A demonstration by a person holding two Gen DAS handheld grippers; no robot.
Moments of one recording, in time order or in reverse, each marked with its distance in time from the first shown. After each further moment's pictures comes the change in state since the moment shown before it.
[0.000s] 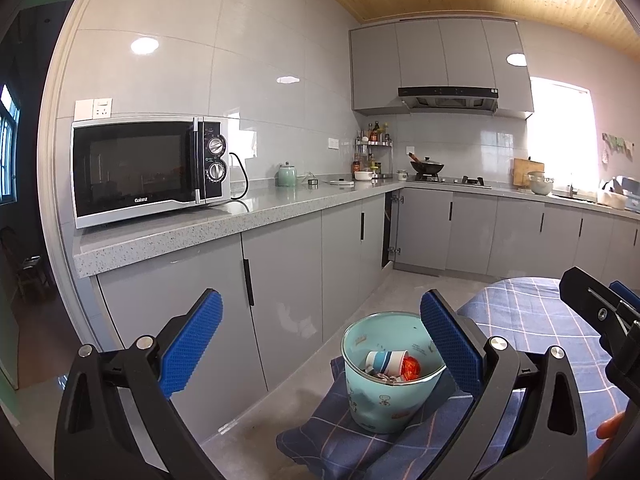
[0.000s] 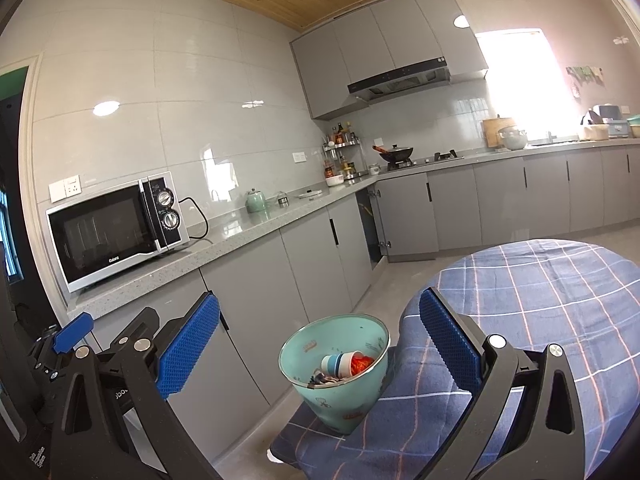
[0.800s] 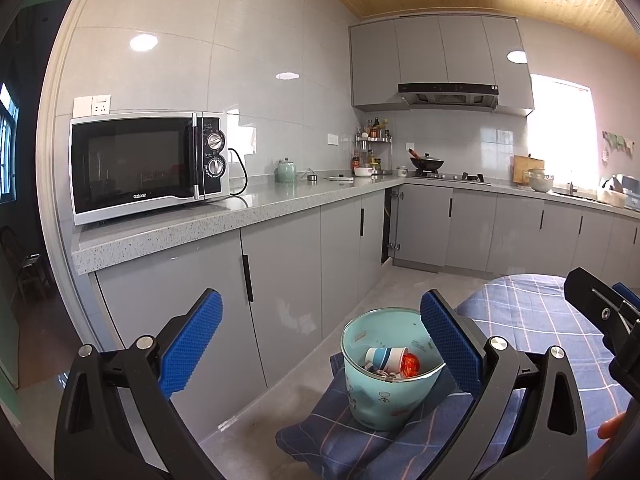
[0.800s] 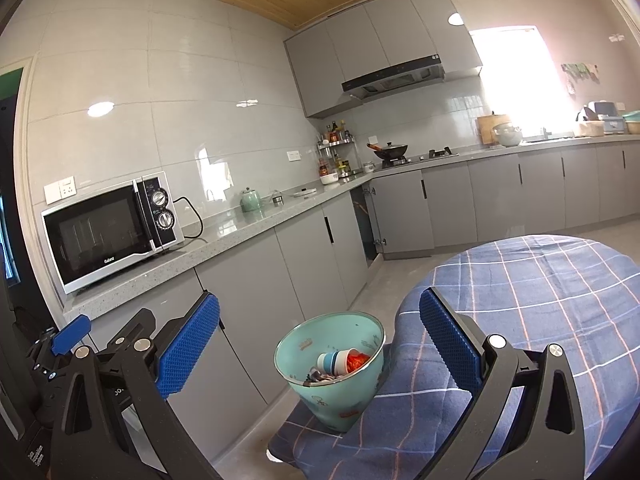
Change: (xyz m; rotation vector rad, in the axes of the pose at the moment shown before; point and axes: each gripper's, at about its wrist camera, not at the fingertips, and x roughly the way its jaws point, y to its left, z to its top) left arm 0.005 0.002 -0.003 -0.001 0.014 -0.001; right arm 0.000 -0.005 -0.001 0.014 0.007 -0.020
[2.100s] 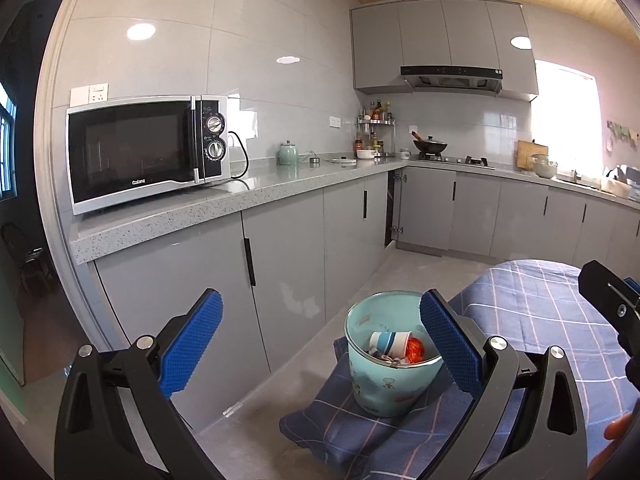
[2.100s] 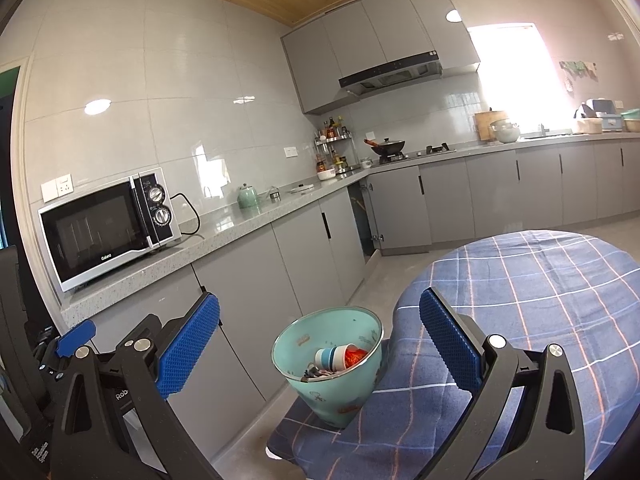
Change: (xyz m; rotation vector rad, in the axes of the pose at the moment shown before) left arm 0.013 0.001 -0.006 0.006 0.066 0.007; right arm 0.001 -0.003 -0.006 0.005 0.014 -0.010
